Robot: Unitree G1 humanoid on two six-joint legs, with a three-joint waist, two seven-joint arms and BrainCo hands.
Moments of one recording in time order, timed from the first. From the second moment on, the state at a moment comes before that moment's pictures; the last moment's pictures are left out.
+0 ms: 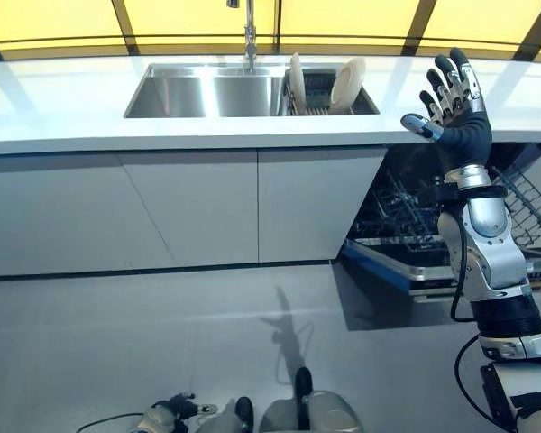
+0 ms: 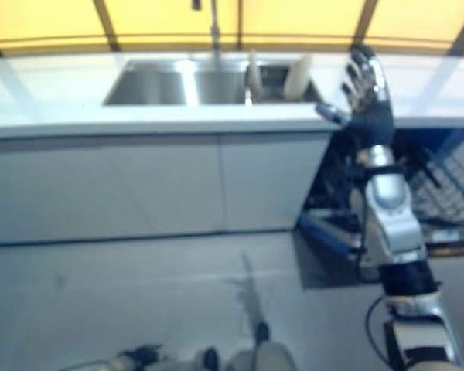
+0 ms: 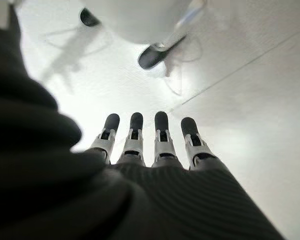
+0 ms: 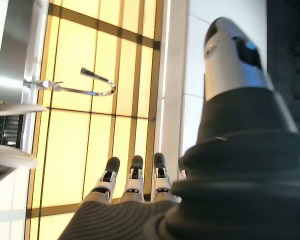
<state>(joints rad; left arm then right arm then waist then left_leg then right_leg) -0.10 0.23 -0.31 1.32 0.16 0.01 -0.07 -0.54 -0.68 0.03 -0.02 0.56 -0.05 -0.15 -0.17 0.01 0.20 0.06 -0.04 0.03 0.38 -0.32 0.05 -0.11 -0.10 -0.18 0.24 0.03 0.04</state>
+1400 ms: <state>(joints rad) -0.04 0.37 -0.30 1.16 0.09 0.01 0.00 -0.53 -0.67 0.05 0.08 0.55 -0.03 -0.26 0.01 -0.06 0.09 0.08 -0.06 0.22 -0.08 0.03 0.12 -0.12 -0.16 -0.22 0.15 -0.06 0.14</state>
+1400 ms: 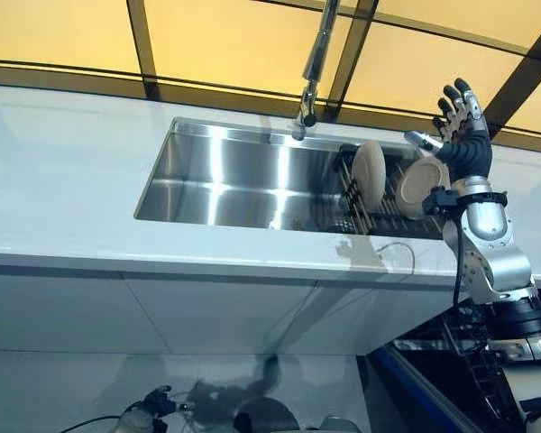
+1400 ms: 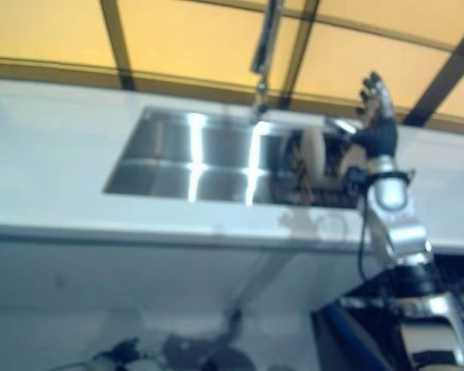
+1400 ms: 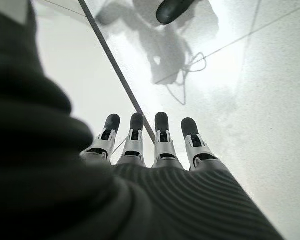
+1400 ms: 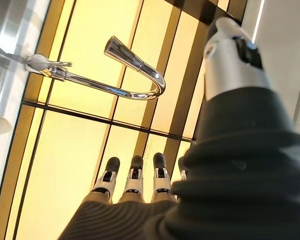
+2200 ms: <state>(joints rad) -0.02 0.30 -0.30 1.19 0.10 -0.01 -0.02 -0.67 -0.68 0.18 0.27 0.64 0.23 -0.26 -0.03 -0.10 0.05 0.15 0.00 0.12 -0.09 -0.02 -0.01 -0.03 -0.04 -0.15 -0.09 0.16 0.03</state>
